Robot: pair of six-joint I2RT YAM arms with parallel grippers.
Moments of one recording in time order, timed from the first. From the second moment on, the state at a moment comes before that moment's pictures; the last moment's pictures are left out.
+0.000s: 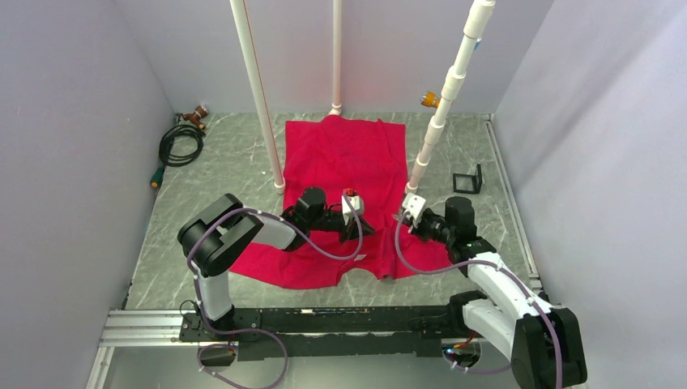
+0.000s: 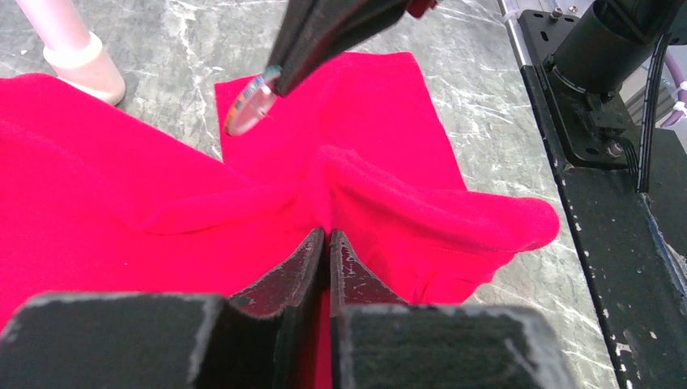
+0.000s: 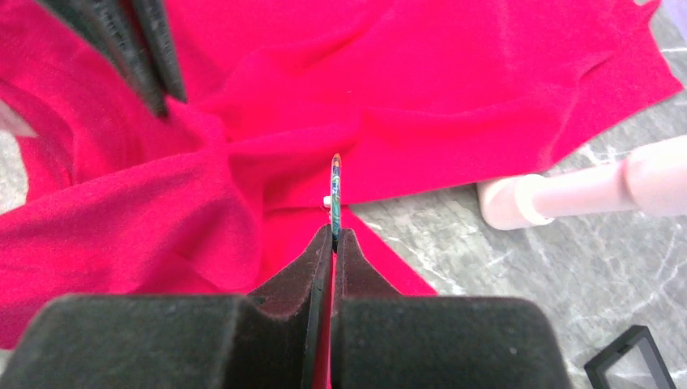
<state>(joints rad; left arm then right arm) -0.77 1.85 0.74 0.89 0.77 0.06 0.21 0.93 0.34 0.04 -0.58 -0.68</state>
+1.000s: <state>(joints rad) -0.59 1.42 0.72 0.49 1.03 0.05 0.18 1.14 0.93 -0.59 -0.99 -0.38</state>
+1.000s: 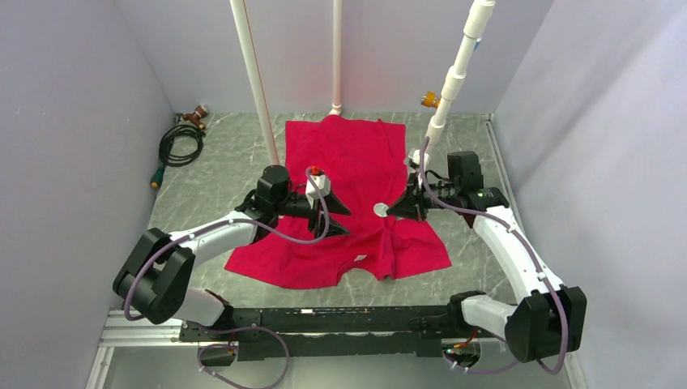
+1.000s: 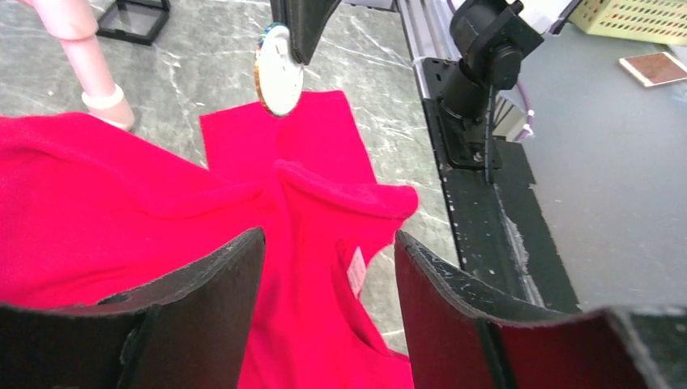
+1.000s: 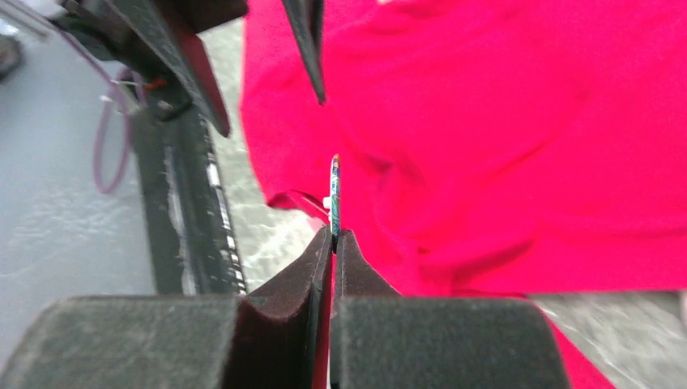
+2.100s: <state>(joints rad) -0.64 1.50 0.75 0.50 1.08 -0.32 0.33 1.15 0.72 -0.28 -1.12 0.07</state>
